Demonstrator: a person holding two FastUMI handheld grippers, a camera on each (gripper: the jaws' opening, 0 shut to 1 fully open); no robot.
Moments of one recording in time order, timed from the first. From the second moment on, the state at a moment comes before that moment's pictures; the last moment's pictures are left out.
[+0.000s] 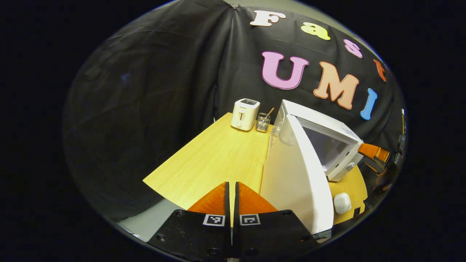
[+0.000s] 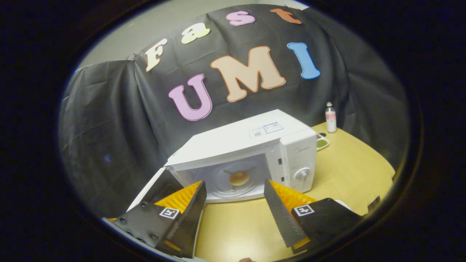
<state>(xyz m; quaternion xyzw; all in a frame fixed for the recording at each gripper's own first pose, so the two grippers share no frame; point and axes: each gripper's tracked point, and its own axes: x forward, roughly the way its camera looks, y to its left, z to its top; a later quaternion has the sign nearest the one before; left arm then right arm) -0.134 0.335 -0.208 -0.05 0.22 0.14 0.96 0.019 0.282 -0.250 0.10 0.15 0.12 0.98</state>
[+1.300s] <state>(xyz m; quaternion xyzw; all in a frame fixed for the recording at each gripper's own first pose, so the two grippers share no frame) -0.072 0.133 -0.203 -0.07 0.23 -0.01 0.97 -0.020 0.084 -0.198 0.09 0.13 0.02 0.99</state>
